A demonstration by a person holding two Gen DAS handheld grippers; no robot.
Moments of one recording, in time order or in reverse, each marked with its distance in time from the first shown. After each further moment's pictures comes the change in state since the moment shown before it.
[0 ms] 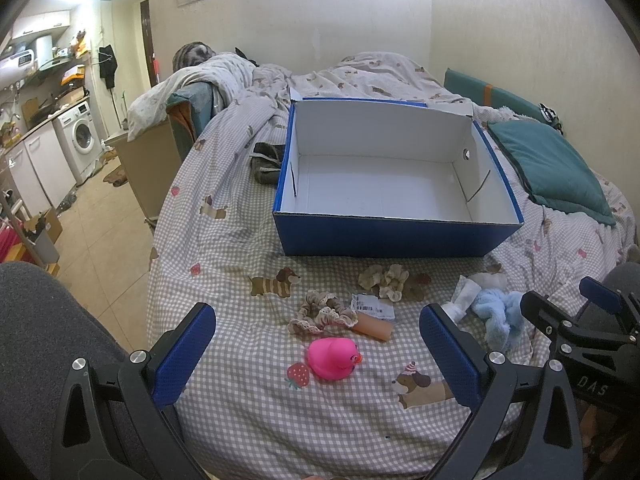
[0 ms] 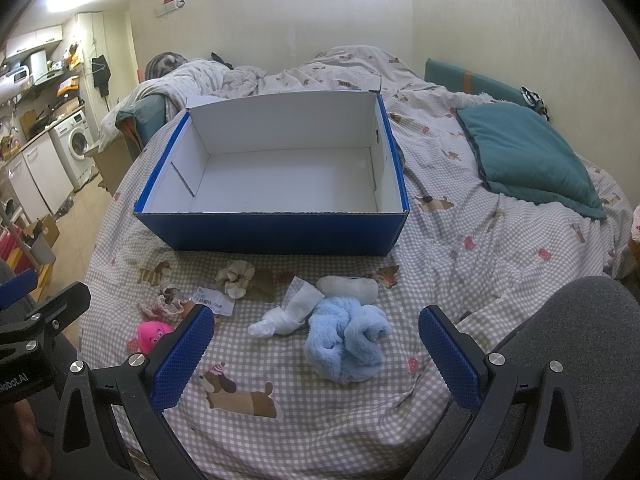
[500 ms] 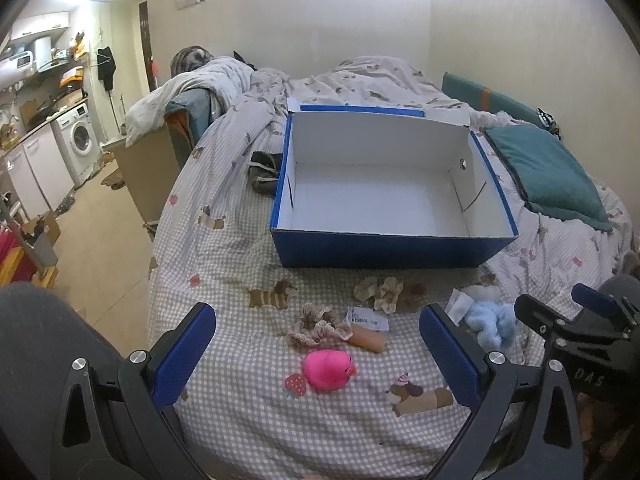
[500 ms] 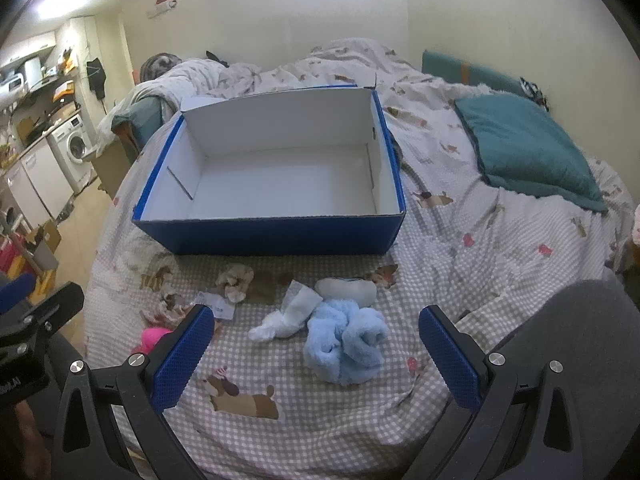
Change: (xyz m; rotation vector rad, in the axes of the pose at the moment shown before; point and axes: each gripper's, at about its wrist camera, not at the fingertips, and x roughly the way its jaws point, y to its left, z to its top) left arm -0.002 -0.003 0.019 -0.003 0.005 -0.003; right arm 0.001 -0.009 0.019 0.037 0.051 0.024
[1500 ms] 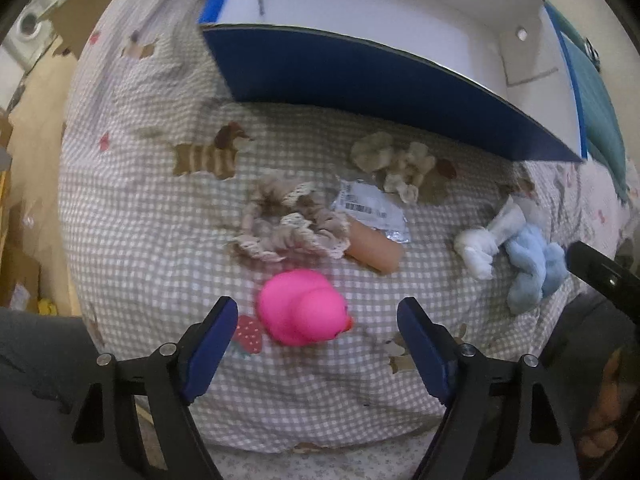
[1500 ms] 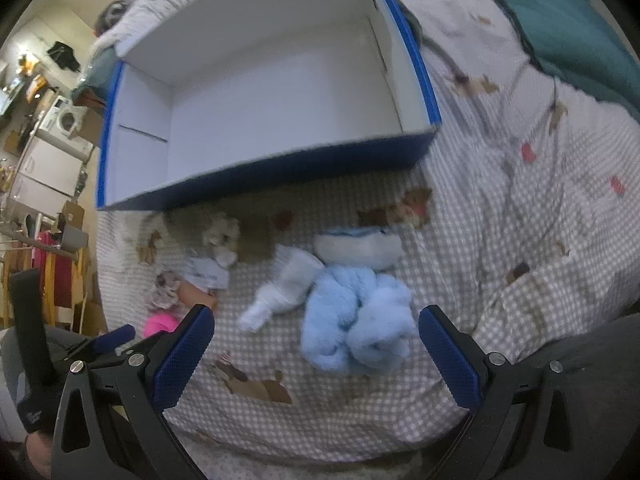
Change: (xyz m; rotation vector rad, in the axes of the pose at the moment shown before) left arm 0.135 -0.002 -0.024 -0.066 0.646 -0.115; right arm 0.104 -0.037 0.024 0.155 0.497 0.136
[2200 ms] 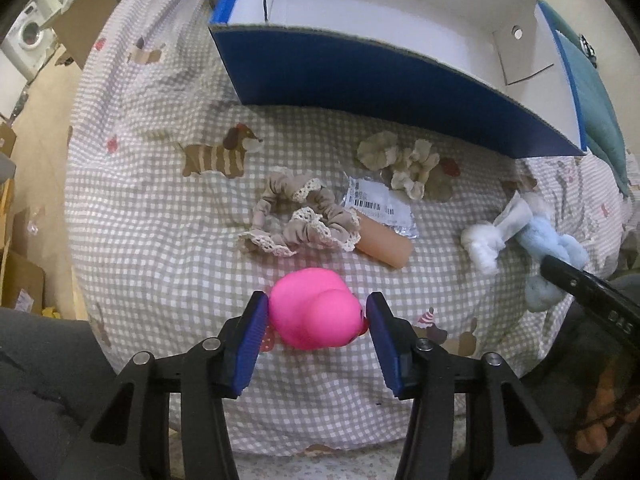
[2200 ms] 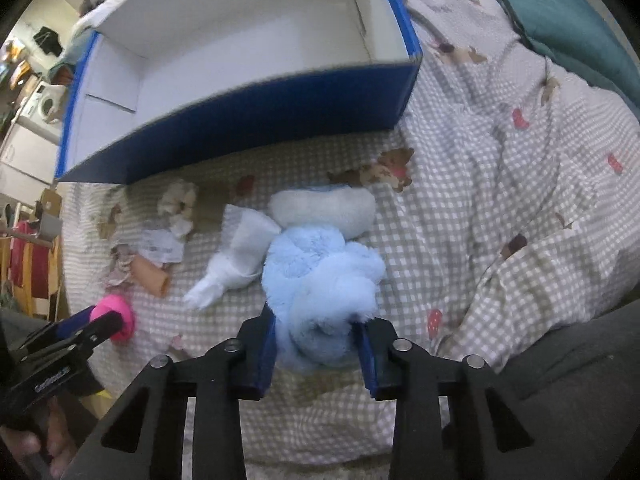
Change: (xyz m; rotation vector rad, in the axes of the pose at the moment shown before) left arm 0.010 0.002 -0.024 0.010 -0.044 0.015; right arm 0.009 -0.003 -0.019 -0.036 -0.007 -0.058
